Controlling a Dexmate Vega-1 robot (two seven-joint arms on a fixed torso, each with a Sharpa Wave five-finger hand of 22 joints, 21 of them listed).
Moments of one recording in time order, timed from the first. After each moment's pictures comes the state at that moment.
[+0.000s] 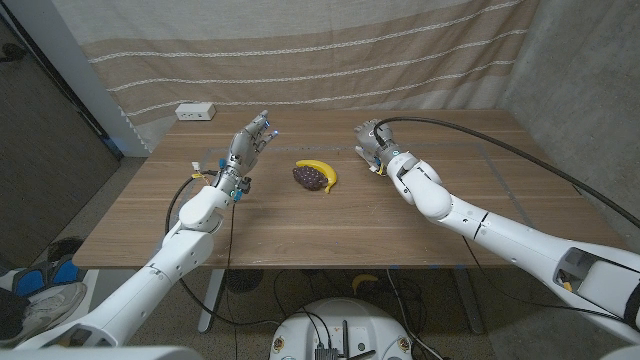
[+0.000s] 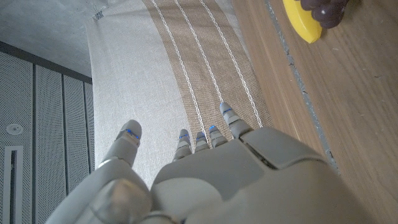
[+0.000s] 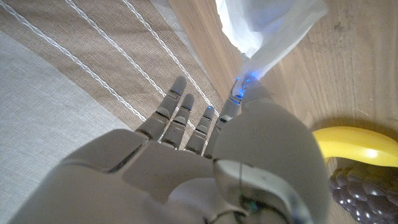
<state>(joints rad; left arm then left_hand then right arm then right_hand) 0.96 0.57 0.32 -1.44 -0.65 -0.48 -0.14 0.07 0.10 0.66 -0.14 0.19 0.00 -0.06 0.18 0.17 -0.12 -0.04 0.19 0.17 -0.08 -0.02 0.18 0.17 0.08 0.07 0.26 0.19 -0.54 -0.65 -0.96 -1.68 -1.43 -0.39 0.20 1.12 0.14 0.16 -0.08 0.30 0.94 -0.17 0.56 0.42 0.34 -0.21 0.18 0.38 0.29 -0.04 0.24 0.57 0.32 -0.04 0.69 0.19</state>
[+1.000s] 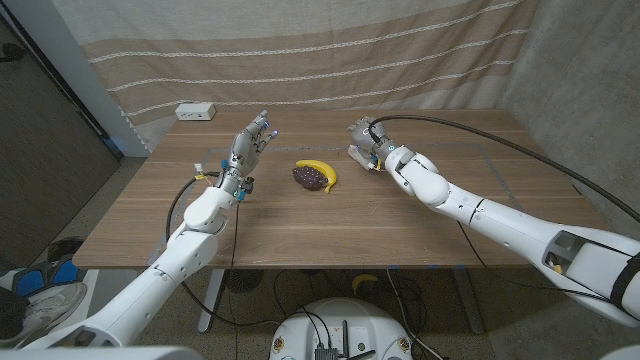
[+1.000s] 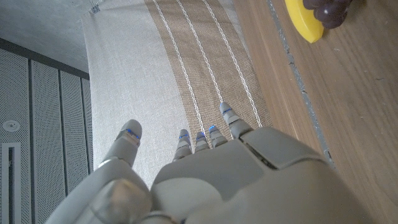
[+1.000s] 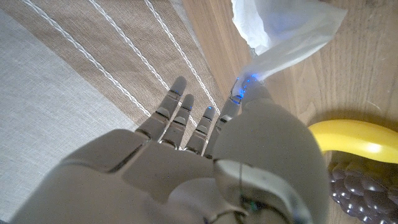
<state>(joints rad) 0.97 0.55 0.33 -1.47 -0.63 -0.48 -0.08 0.07 0.10 0.66 -0.13 0.19 0.01 -0.06 0.18 0.17 -0.12 -0.04 0.19 0.17 -0.08 -0.02 0.18 0.17 0.09 0.07 0.25 0.19 -0.47 -0.62 -0.98 -1.57 -1.39 -0.26 0.07 1.12 0.14 0.15 -0.08 0.31 0.94 -0.17 0.55 0.41 0.34 -0.21 0.20 0.36 0.29 -0.04 0.24 0.57 0.32 -0.04 0.69 0.19</state>
